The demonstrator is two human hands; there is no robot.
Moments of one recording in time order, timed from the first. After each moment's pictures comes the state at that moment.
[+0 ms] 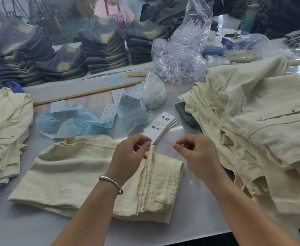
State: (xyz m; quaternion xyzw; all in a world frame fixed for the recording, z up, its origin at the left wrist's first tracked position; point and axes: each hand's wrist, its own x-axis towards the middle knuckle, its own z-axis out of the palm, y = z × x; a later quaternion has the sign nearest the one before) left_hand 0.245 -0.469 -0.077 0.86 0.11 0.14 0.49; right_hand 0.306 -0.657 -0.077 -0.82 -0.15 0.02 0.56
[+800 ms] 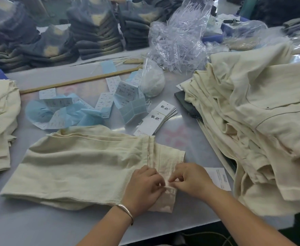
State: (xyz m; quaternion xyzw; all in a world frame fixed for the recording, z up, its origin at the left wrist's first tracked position) left_hand 0.194 -0.485 -0.174 0.97 -0.08 0.06 0.23; right_hand 0.282 -0.657 -0.160 -0.90 -0.32 0.20 0.24
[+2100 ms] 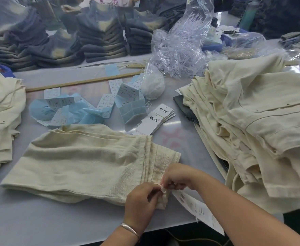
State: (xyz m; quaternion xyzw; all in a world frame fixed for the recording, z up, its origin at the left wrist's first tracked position) left_hand 0.152 -0.526 -0.200 0.90 0.09 0.18 0.38; right_hand 0.290 -0.638 -0.141 -0.78 -0.12 0.53 0.30
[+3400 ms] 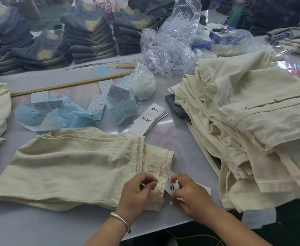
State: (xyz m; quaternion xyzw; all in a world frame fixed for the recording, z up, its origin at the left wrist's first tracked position) left_hand 0.176 -0.516 -0.178 0.82 0.13 0.06 0.56; right_hand 0.242 -0.712 -0.202 -0.88 -0.42 0.03 0.22
